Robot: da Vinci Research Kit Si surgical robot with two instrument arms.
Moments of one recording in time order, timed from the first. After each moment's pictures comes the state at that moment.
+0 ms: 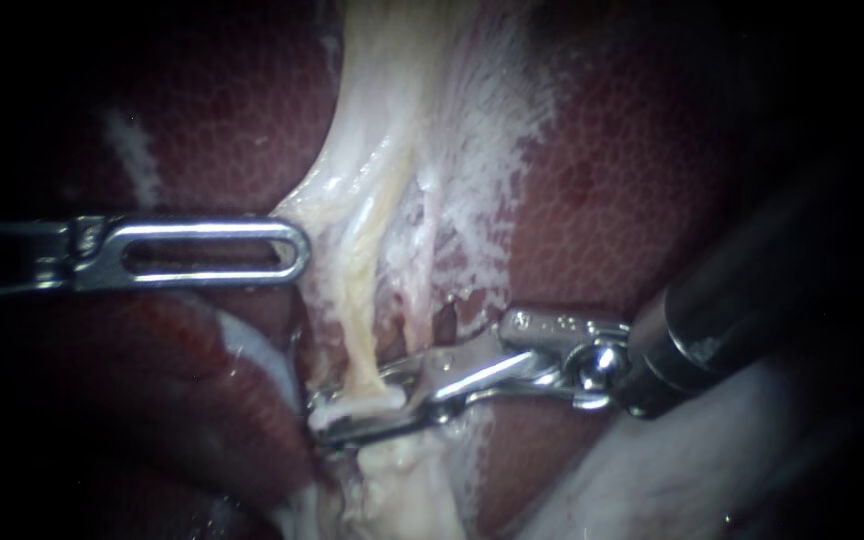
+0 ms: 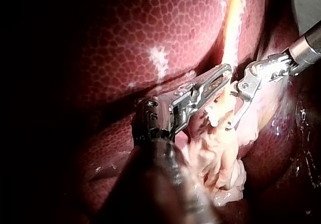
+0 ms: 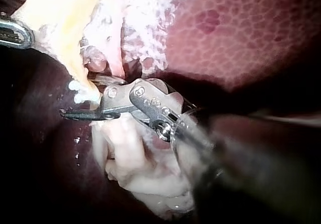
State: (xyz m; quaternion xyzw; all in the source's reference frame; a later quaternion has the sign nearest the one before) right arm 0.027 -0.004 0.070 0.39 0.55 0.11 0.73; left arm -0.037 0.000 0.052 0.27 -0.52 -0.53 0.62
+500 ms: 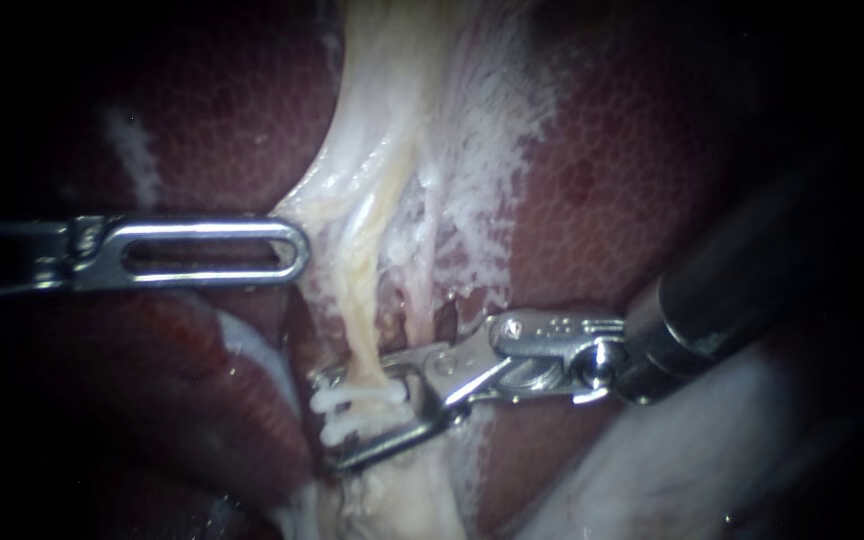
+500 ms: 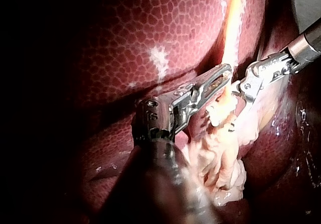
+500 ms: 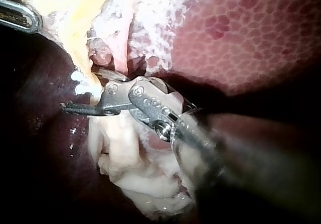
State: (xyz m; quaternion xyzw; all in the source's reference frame) right arm 0.026 -0.004 0.069 0.36 0.57 0.08 0.74; left arm -0.037 0.000 0.052 0.27 -0.52 -0.53 0.62
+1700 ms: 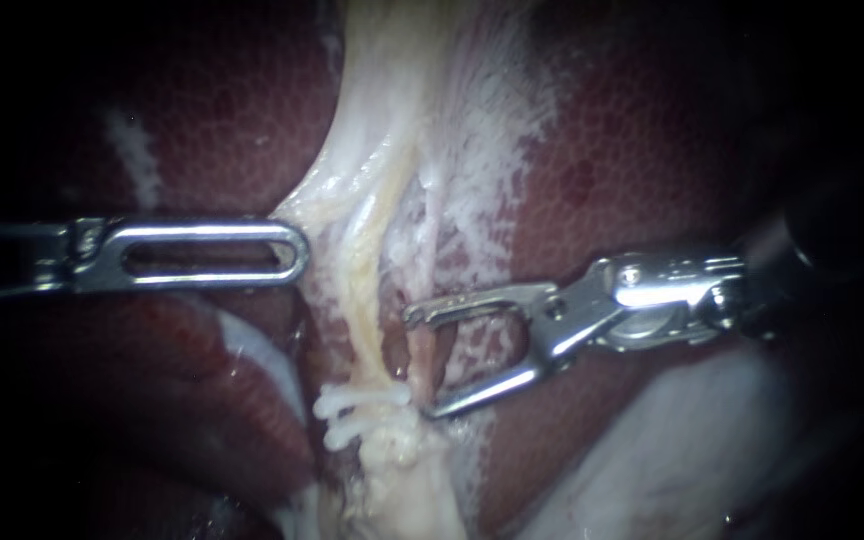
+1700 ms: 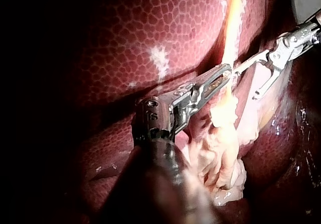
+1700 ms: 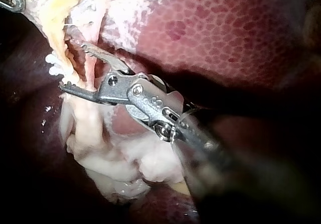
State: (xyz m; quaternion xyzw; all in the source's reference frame) right arm 0.016 0.002 0.064 0.29 0.58 0.07 0.75; left arm -0.037 0.000 0.052 0.27 -0.52 -0.53 0.62
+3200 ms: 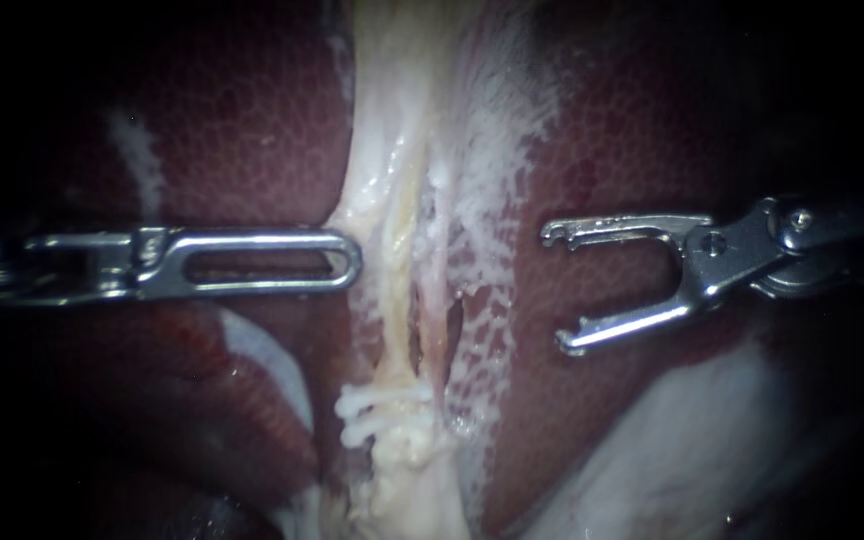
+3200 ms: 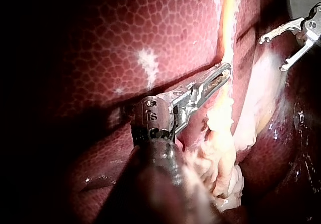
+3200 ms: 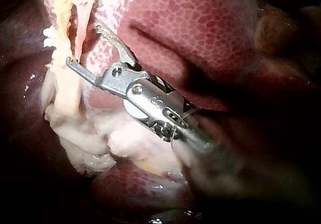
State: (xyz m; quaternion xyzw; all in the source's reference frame) right arm 0.008 0.005 0.058 0.24 0.59 0.06 0.77; left arm -0.042 -0.001 0.057 0.27 -0.52 -0.52 0.63
